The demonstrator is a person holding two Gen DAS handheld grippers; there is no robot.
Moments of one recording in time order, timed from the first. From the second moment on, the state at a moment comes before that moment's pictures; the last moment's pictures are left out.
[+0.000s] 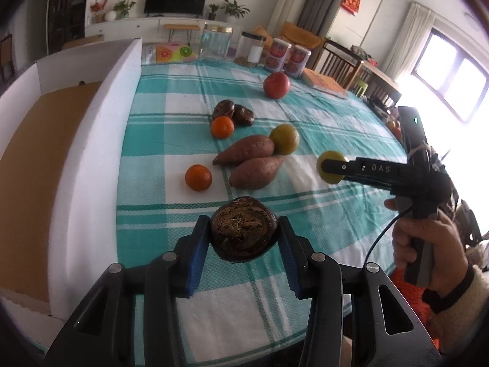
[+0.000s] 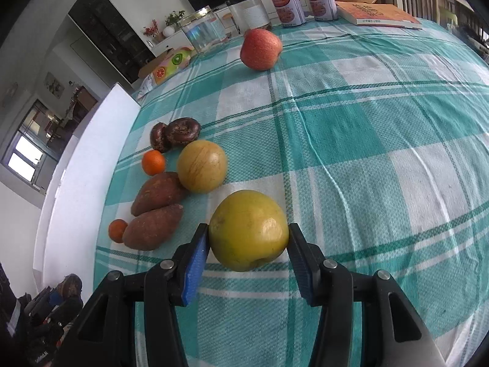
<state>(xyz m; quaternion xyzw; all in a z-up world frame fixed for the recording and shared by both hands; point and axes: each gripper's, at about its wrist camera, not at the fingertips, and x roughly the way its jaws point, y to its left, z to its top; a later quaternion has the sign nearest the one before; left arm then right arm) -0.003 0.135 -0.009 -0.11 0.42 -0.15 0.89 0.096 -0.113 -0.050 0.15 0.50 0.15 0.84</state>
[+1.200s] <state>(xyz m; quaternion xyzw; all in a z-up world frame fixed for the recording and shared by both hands) -0.008 0.237 0.008 -0.12 0.36 0.04 0.93 0.063 0.009 0.016 0.03 0.37 0.18 0.91</state>
